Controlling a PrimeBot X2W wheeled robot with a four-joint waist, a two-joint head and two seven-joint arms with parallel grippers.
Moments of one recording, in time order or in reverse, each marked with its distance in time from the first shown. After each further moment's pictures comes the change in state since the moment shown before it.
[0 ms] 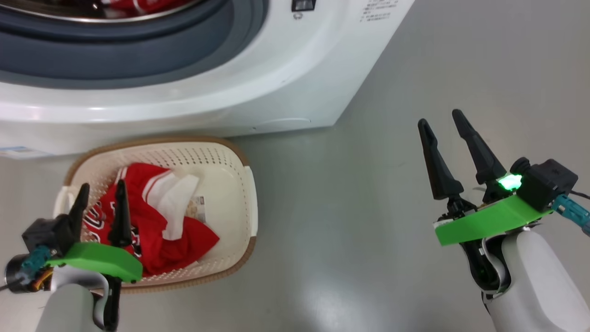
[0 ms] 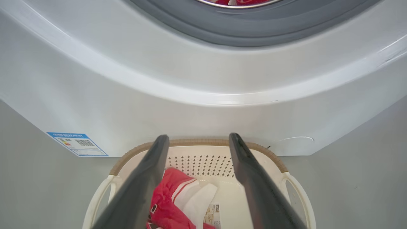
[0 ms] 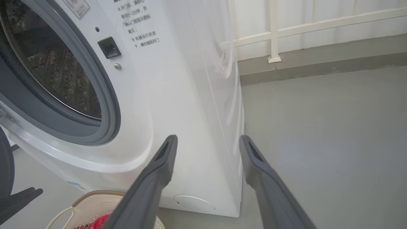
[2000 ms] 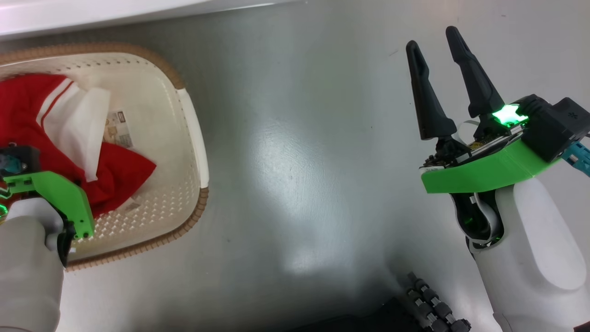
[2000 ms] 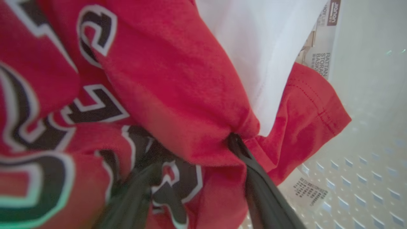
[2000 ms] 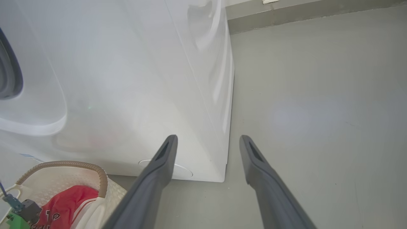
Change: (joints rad) left arm -0.536 0.133 -0.190 0.748 -0.018 0.099 0.415; right arm -0.198 0.044 0.027 -0.061 -0.013 0.000 0.000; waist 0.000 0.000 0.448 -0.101
